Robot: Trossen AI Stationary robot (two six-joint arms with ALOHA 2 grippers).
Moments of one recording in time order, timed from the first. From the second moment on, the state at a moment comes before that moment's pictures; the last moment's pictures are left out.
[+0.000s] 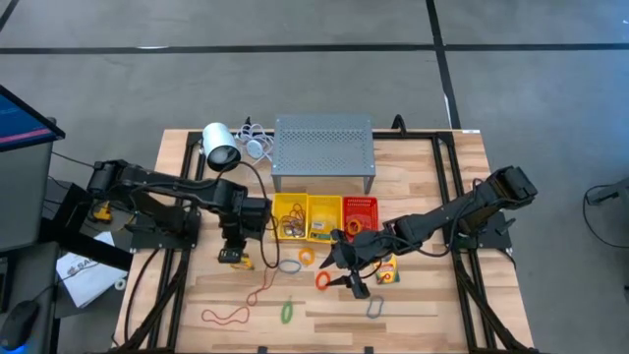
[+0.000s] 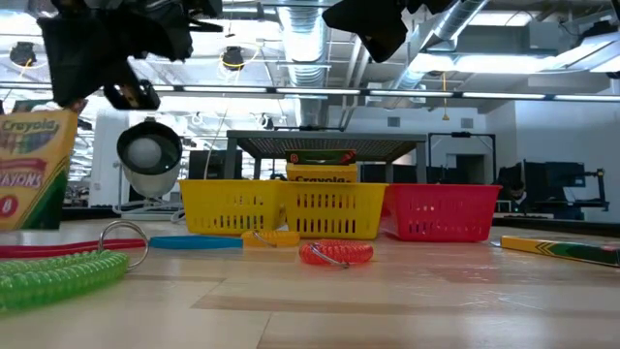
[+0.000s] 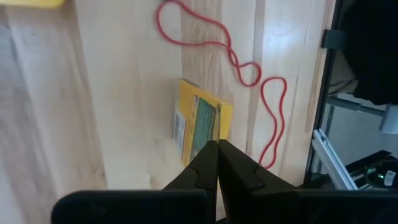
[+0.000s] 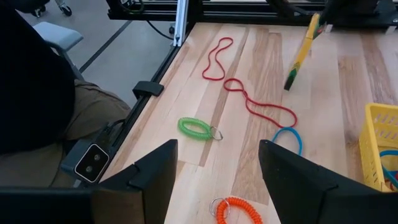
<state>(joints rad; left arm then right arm) -0.08 1.38 1.00 -1.09 0.42 -0.09 0.36 1.61 1.03 0.07 -0.05 0.14</state>
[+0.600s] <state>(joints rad) -0.11 1.38 1.23 -1.18 0.37 -0.06 0.36 1.61 1.03 0.06 -0.05 0.14</state>
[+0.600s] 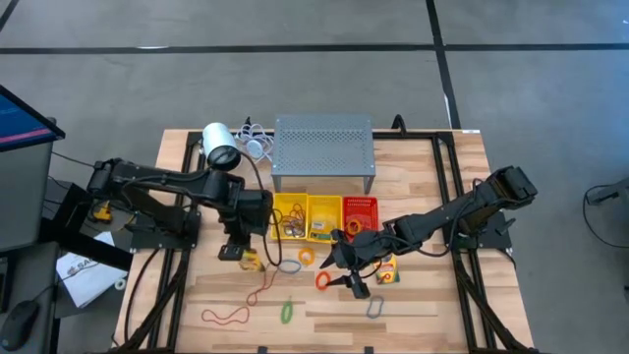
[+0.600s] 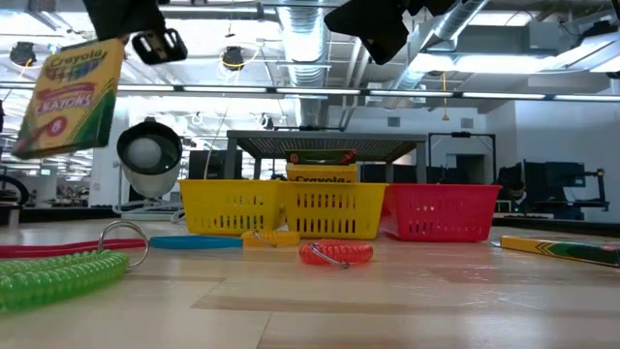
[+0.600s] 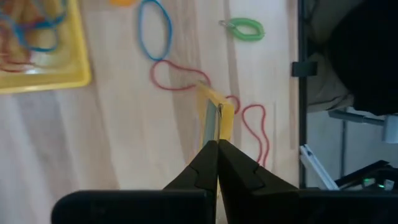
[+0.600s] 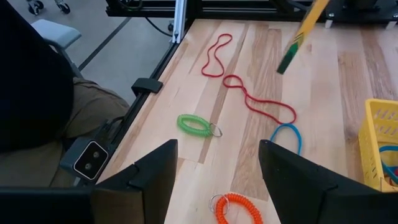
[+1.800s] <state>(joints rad) 0.08 1.85 1.94 -1.38 0.14 0.36 0.61 1.24 0.96 -0.49 0.46 0.39</state>
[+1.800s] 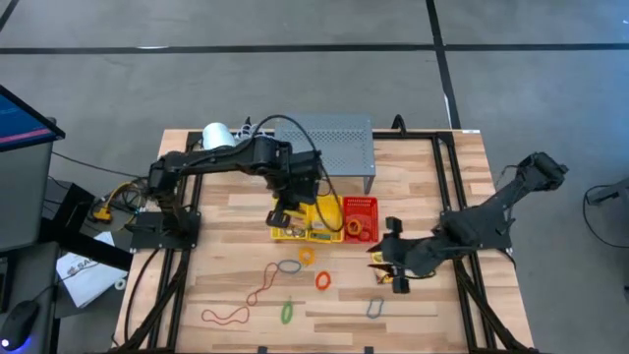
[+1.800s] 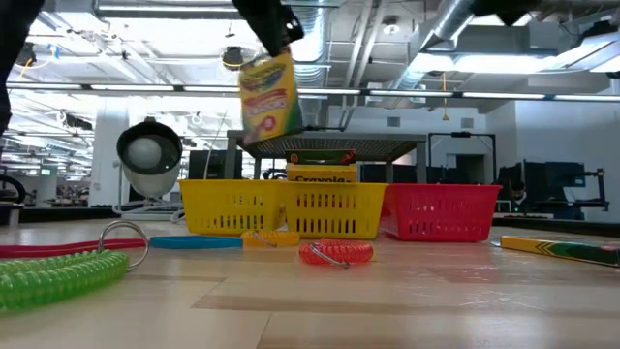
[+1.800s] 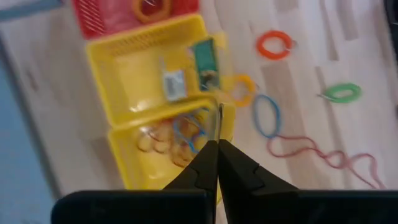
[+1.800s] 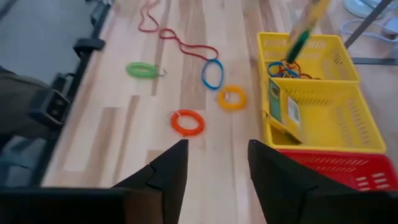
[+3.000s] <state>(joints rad) 0.13 2.10 2.21 -1.28 0.07 0.44 0.66 0.94 0.69 -0.52 0.51 0.44</state>
